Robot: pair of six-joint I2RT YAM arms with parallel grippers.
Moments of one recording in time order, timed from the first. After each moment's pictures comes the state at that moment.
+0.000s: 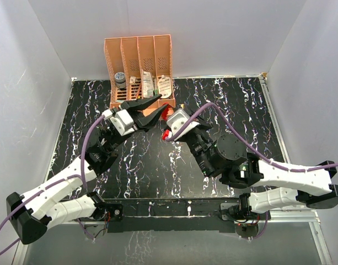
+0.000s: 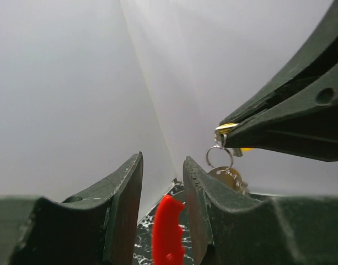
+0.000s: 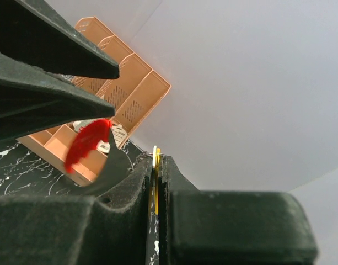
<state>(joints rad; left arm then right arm) -0.81 0.98 0.88 0.68 0.23 0.21 1.44 1.13 1.30 0.12 0.99 -0.92</state>
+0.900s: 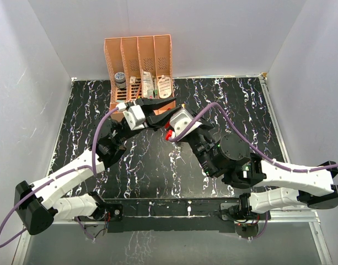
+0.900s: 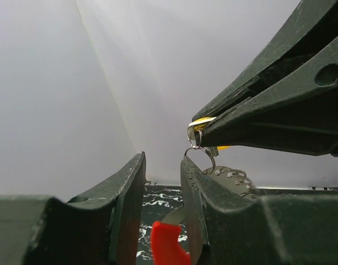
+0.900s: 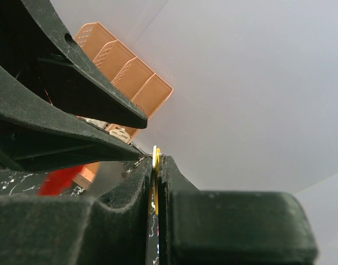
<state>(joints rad) -0.81 1.11 0.94 0.70 0.39 0.14 1.44 1.10 1.30 0.11 0.98 -0.91</state>
